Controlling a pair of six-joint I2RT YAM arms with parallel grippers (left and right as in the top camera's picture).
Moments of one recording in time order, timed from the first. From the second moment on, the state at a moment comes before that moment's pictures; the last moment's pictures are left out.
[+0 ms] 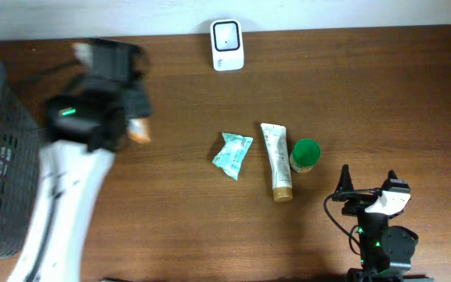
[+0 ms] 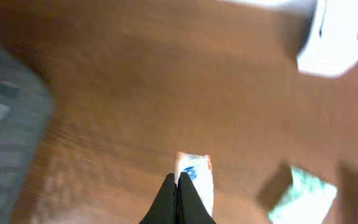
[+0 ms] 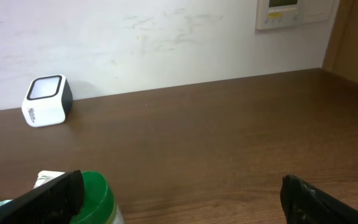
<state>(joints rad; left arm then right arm) -0.30 1.55 1.71 -1.17 -0.35 -0.42 -0.15 0.02 0.01 -0.07 -0.02 0.11</state>
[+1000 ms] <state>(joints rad) -0.31 1.91 2.12 -1.24 -0.35 -0.32 -0.15 0.02 0.01 -0.07 -0.02 0.10</state>
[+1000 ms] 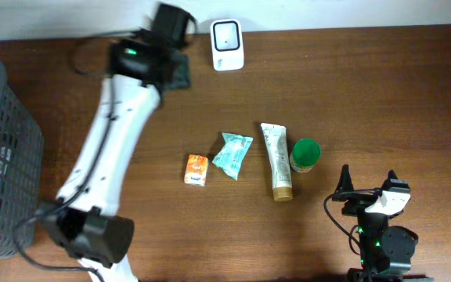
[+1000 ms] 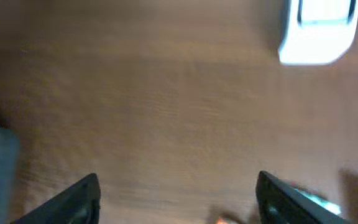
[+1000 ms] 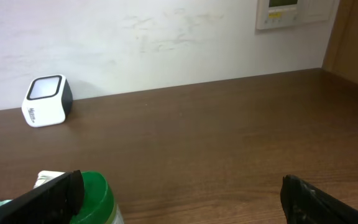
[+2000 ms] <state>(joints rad) 0.72 1.77 1.77 -1.03 -0.35 -0.33 -0.15 0.02 0.01 -0.07 -0.02 0.10</state>
